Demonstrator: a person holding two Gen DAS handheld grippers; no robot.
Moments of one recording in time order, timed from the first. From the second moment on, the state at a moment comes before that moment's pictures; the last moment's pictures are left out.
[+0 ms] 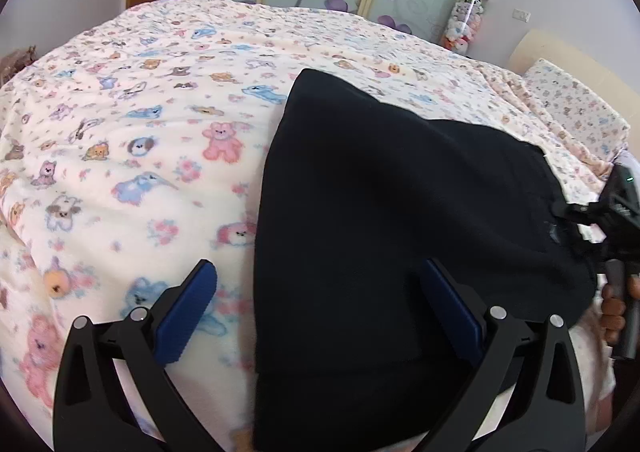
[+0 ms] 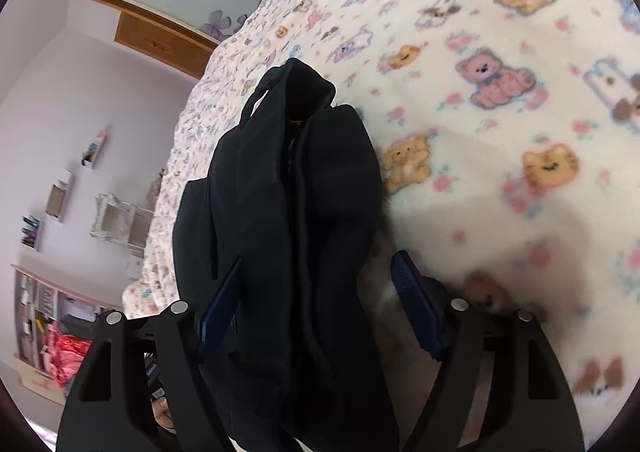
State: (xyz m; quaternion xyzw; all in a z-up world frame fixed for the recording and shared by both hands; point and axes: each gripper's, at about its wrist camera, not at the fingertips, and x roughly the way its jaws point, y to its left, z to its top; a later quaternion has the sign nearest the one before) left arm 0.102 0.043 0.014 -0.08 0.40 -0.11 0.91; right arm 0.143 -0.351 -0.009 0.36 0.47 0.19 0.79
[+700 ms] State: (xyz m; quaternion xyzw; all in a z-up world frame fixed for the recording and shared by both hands) left arm 0.177 0.062 0.060 -0.08 0.48 -0.22 0.85; right arm 0.107 -0.336 -0.004 0.43 0.30 0.28 0.81
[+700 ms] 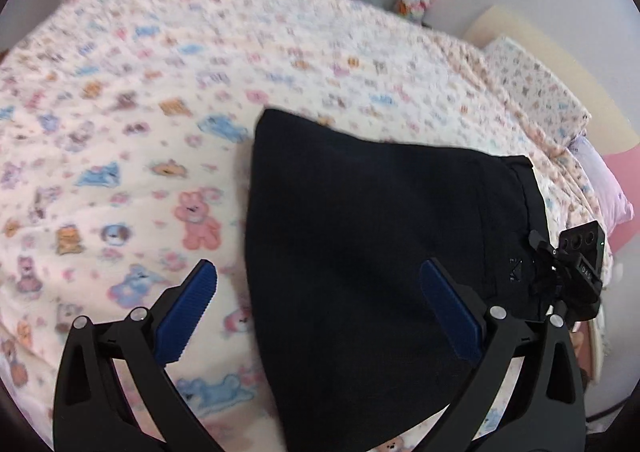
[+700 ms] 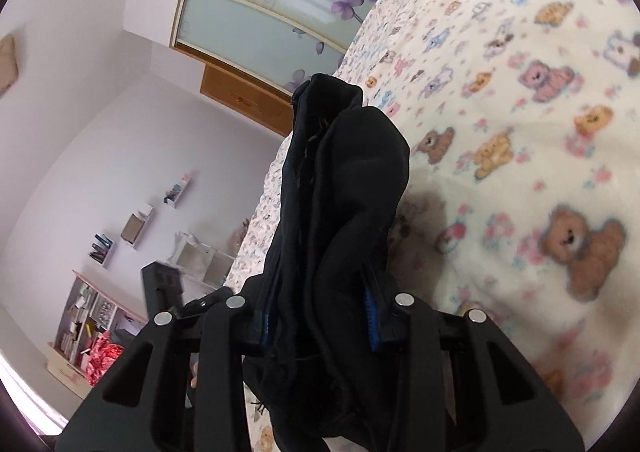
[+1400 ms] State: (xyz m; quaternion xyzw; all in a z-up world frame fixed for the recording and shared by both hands) left arm 0.217 0.089 -0.011 -0.34 0.54 -0.31 0.70; right arm 0.099 -0.353 -0.017 0.46 0.30 0.29 0.79
